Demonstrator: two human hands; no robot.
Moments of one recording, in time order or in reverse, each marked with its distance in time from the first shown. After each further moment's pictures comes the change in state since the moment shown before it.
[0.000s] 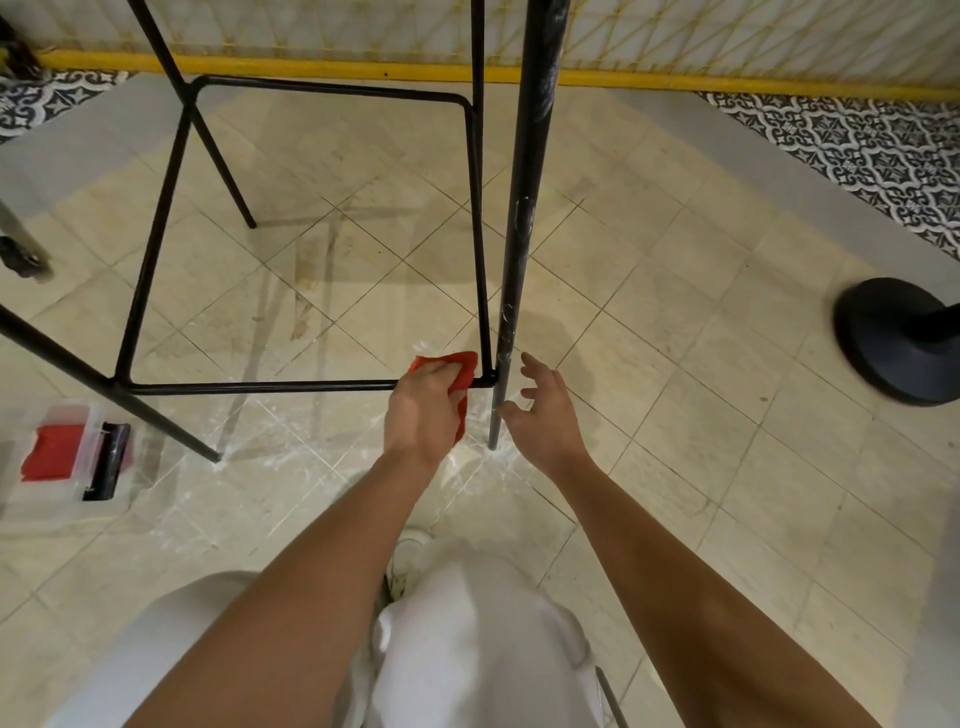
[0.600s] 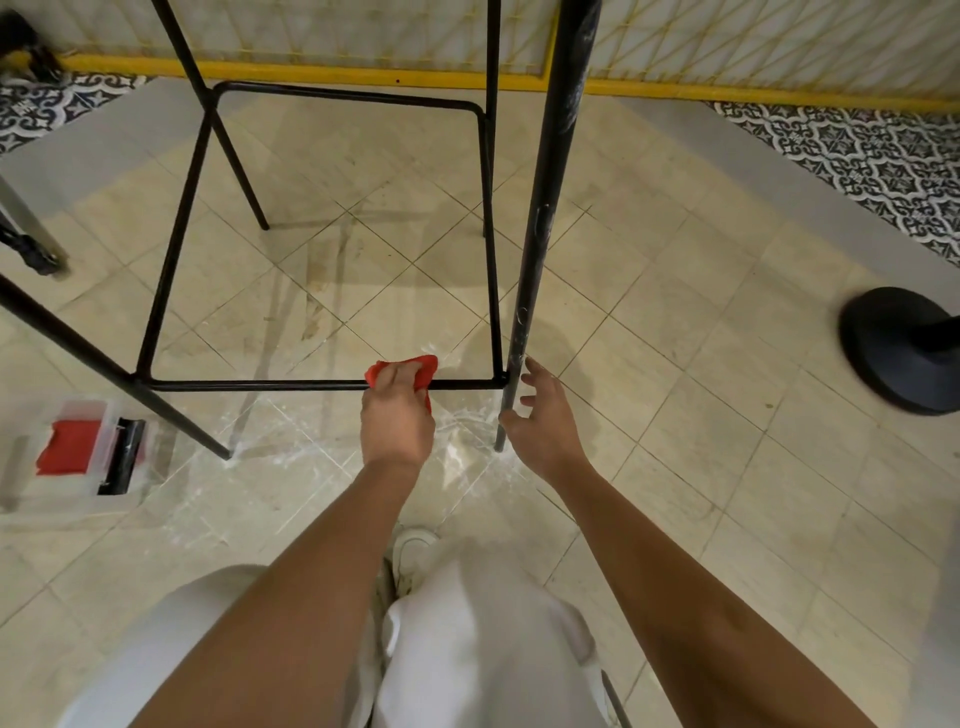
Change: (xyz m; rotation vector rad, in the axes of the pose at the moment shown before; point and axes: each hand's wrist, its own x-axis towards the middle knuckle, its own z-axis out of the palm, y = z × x) left_hand -0.008 -0.029 -0.012 -0.037 0.122 -0.136; right_hand -0.004 -0.003 0.010 -0.026 -0.028 0.018
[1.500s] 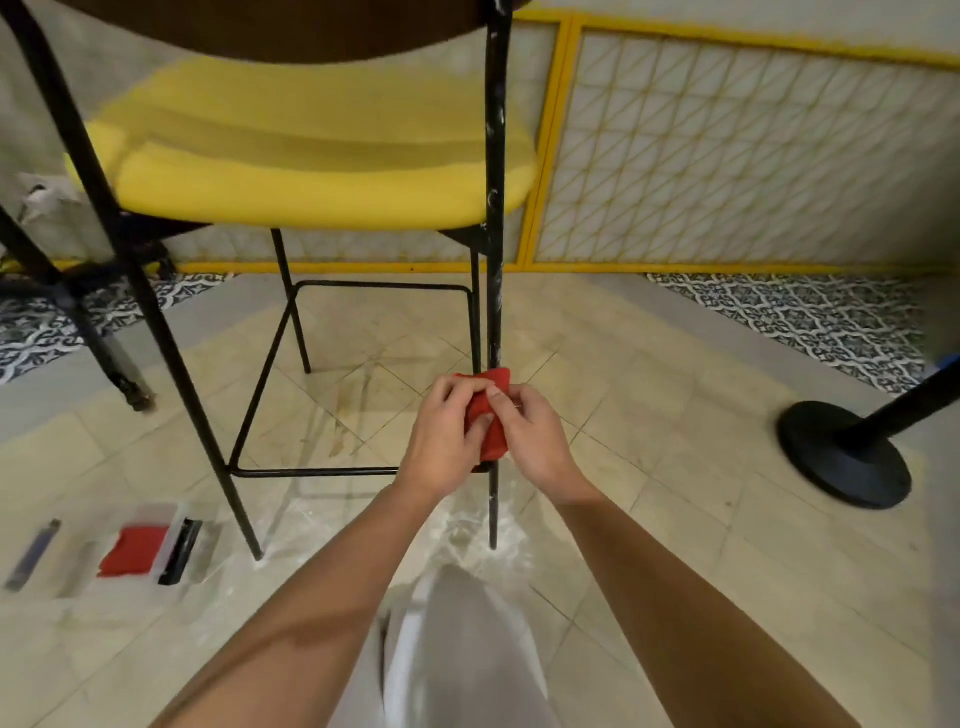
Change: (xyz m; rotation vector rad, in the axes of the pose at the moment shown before) left_hand -0.070 0.125 -0.129 -0.290 0.027 0.451; right_hand -0.100 -0.113 -0.079 0.274 0.115 -0.379
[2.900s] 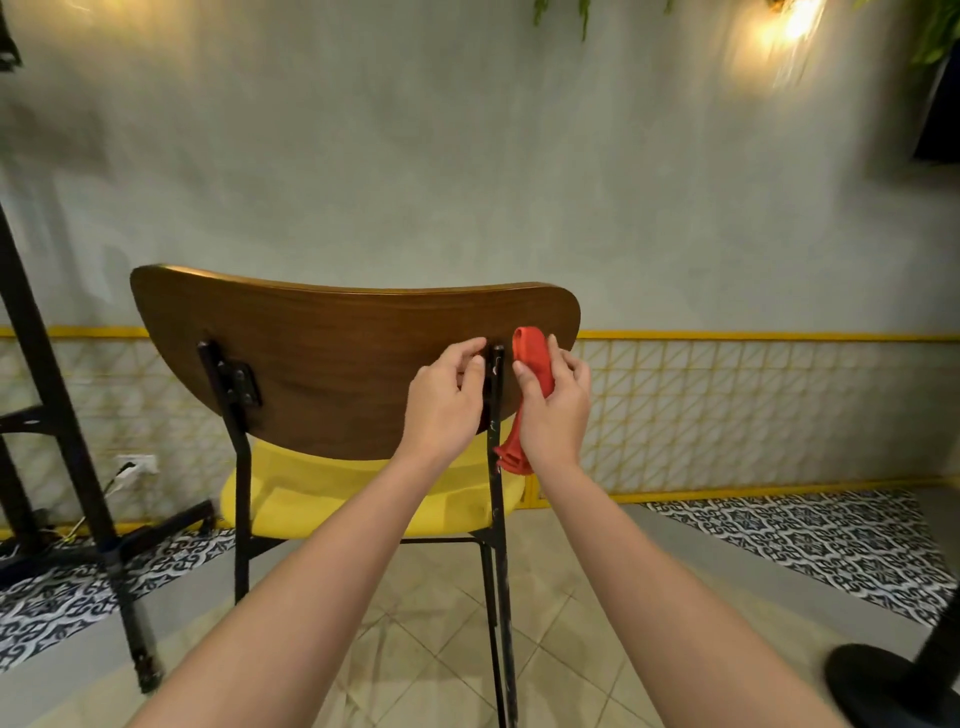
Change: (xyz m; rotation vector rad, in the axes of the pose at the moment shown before) left_hand 0.109 0.260 -0.217 -0.097 0.366 0.273; right_hand 0.039 -0.312 -0.078 0.134 0.582 -0.613
